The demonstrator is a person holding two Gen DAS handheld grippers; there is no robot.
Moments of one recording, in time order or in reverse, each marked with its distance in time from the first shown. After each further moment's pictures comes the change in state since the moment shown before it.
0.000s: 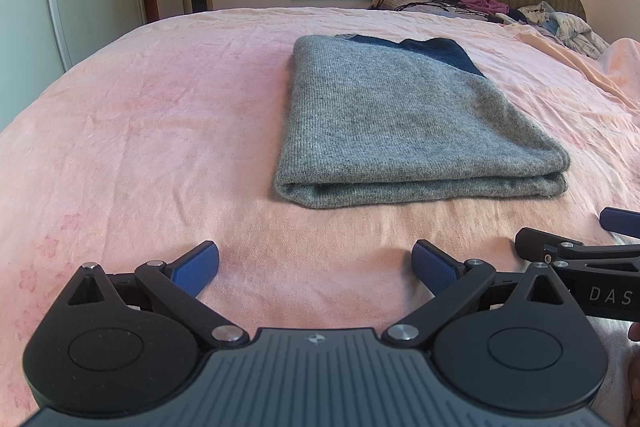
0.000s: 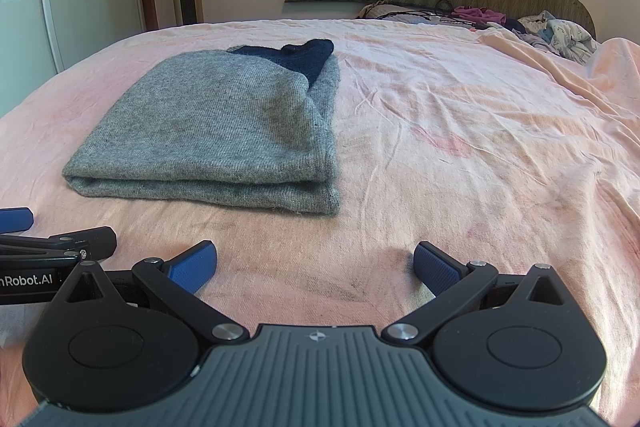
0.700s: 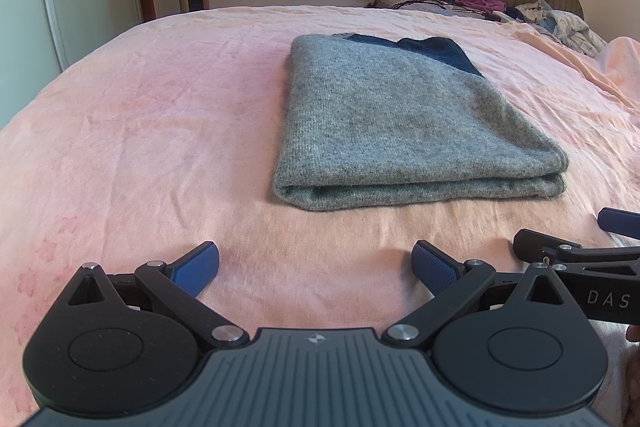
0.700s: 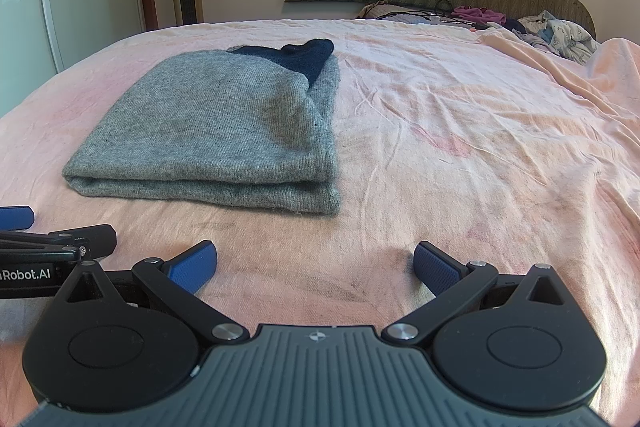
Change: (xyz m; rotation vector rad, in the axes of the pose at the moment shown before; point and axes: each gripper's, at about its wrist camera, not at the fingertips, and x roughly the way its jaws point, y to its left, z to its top) left arm 0.000 0.000 0.002 0.012 0.004 -0.004; right arm 0.000 0.000 0.000 0.000 0.000 0.000
